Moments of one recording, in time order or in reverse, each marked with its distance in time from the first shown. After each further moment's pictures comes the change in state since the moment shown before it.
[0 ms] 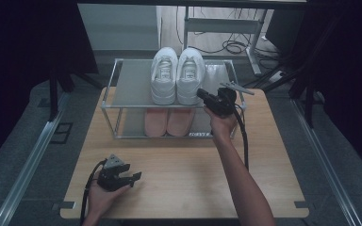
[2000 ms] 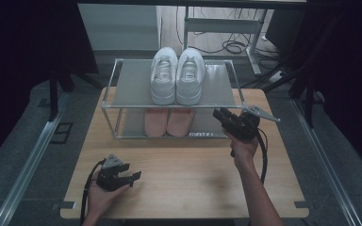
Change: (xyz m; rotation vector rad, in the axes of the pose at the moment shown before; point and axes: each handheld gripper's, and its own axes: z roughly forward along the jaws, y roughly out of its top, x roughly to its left) left arm 0.000 0.000 -0.002 -0.016 -0.002 -0.013; right arm -0.037 -0.044 -0.076 -0.056 0.045 -0.022
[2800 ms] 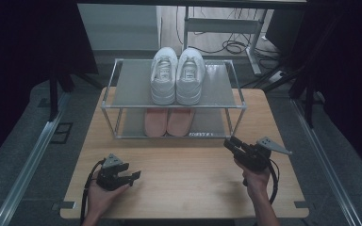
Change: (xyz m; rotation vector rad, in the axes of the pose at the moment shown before) left arm 0.002 0.000 0.001 0.003 0.012 -0.009; right arm -0.024 -0.073 -0.059 0.052 0.014 -0.007
